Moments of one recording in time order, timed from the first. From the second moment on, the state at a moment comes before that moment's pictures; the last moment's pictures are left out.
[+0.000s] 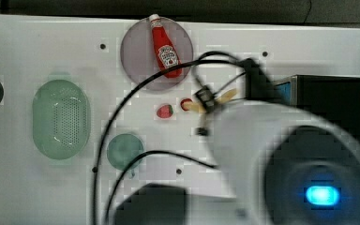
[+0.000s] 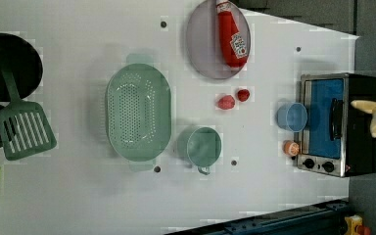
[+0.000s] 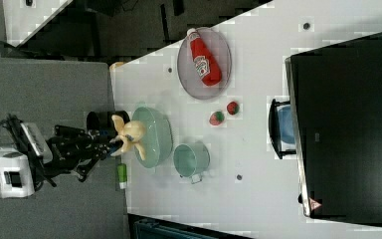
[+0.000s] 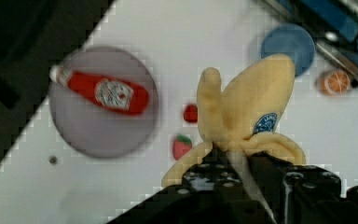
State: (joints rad) arm 0.02 -0.26 -0.13 -1.90 -0.02 0.22 0.04
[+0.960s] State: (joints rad) arm -0.06 0.34 -0.62 -1.81 -0.01 0.39 -0.73
